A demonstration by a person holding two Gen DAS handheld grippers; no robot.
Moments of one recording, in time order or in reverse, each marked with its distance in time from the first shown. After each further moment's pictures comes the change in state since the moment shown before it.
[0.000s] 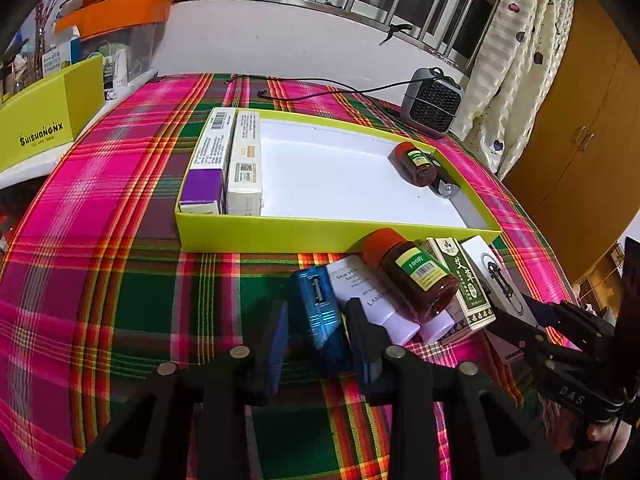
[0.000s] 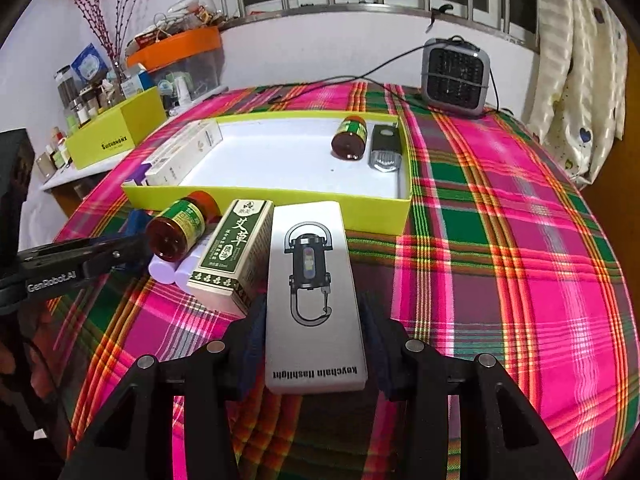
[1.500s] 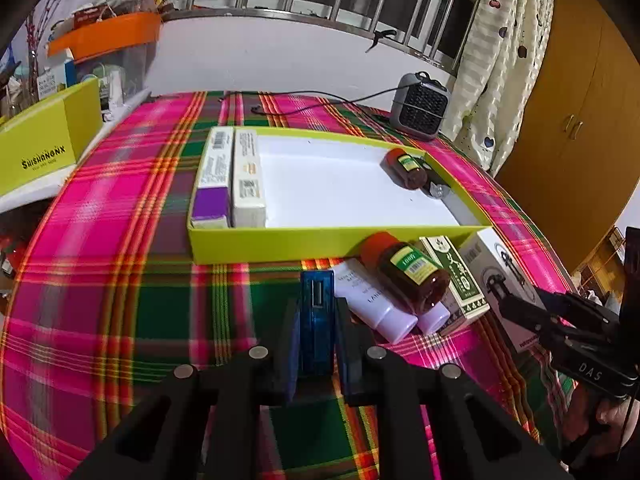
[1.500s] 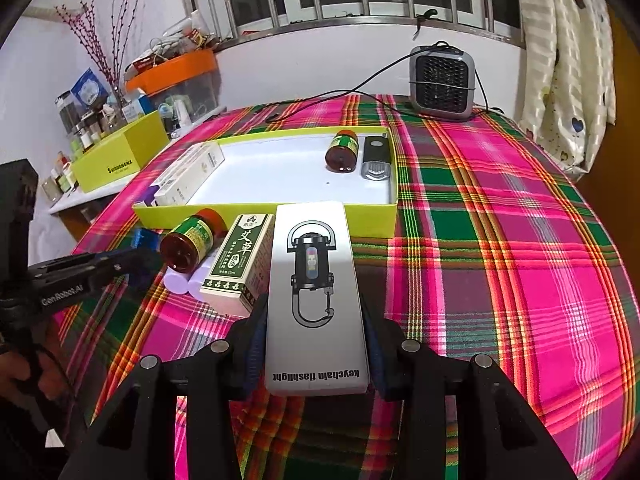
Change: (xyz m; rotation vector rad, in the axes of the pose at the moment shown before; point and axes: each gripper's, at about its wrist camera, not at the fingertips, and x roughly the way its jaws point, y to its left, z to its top) left arm -0.015 0.004 0.000 0.057 -0.043 -0.001; right arm -0.019 -0.005 -0.006 0.055 -0.063 0.027
